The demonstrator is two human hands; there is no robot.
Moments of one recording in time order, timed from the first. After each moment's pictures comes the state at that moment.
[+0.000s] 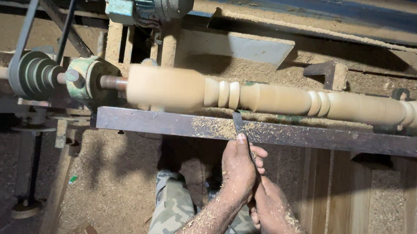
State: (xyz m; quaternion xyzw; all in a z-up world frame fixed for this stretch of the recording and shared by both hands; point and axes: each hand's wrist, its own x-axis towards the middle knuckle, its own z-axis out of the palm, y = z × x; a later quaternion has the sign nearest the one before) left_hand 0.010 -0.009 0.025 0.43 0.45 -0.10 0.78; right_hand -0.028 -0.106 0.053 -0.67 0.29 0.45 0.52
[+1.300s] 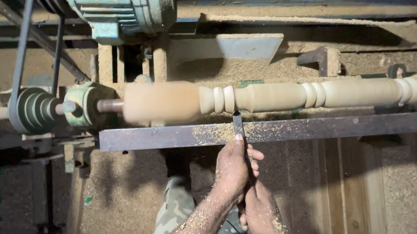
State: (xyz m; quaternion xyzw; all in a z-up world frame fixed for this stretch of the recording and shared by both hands) left_hand 0.007 0.028 0.016 0.42 0.40 -0.20 0.79; right_hand -0.046 -0.055 0.063 -0.65 0.36 0.39 0.55
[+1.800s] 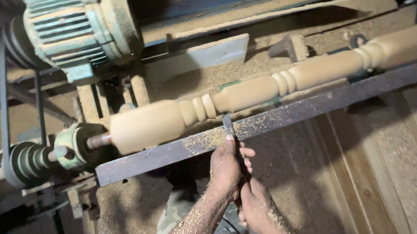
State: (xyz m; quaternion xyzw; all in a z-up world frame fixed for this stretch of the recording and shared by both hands) left_hand 0.009 0.042 -0.002 0.43 0.33 -0.25 0.80; right_hand -0.063 -0.033 0.045 -0.64 0.40 0.31 0.58
